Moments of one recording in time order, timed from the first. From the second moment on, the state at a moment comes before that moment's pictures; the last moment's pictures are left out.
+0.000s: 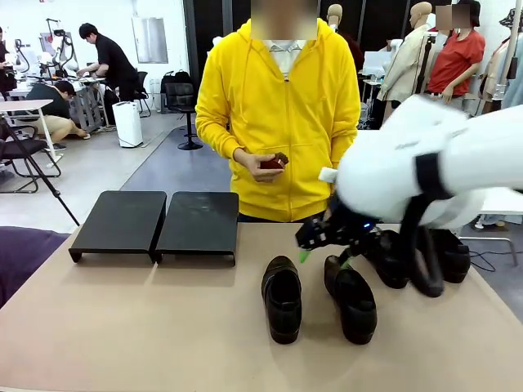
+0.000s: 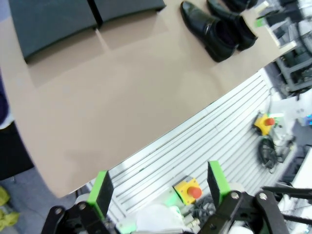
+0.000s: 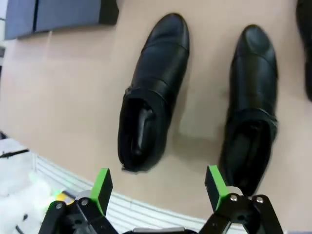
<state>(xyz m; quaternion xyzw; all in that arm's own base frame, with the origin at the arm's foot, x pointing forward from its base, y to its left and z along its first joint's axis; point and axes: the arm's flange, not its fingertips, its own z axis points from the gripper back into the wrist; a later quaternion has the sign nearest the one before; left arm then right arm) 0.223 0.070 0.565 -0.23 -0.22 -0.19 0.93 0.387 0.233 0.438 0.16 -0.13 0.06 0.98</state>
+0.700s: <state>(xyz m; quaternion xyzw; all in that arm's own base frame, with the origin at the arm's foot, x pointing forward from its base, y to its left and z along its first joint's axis) 0.223 0.070 0.565 -0.23 -0.22 -0.19 0.93 0.391 0.245 0.418 0.15 -0.12 0.07 0.98</state>
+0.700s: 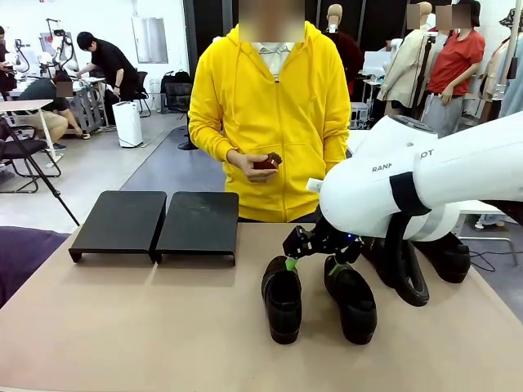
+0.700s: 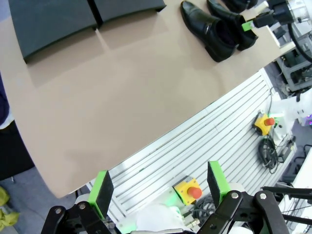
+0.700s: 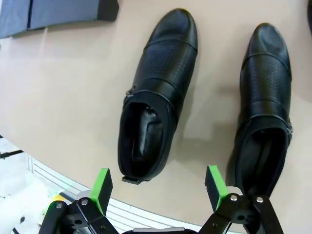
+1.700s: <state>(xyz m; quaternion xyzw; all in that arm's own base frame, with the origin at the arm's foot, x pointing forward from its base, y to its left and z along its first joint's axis) 0.223 0.070 0.565 -0.23 -0.22 -0.19 0.93 0.439 0.281 0.329 0.09 -0.02 0.04 0.99</state>
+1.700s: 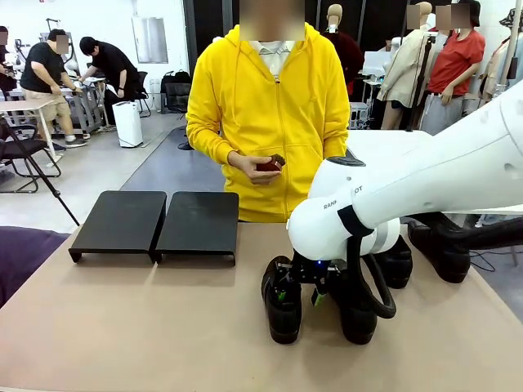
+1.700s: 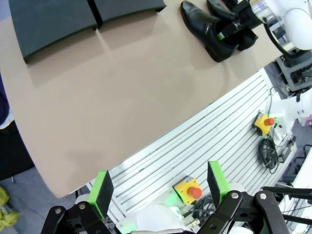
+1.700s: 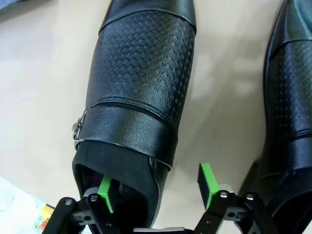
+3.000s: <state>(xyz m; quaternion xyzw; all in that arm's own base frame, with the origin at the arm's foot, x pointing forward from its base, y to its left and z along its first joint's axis) 0.224 0.070 0.565 -0.23 -0.22 -0.19 0.93 0.375 0.319 0.396 0.06 -0.01 0.01 1.00</state>
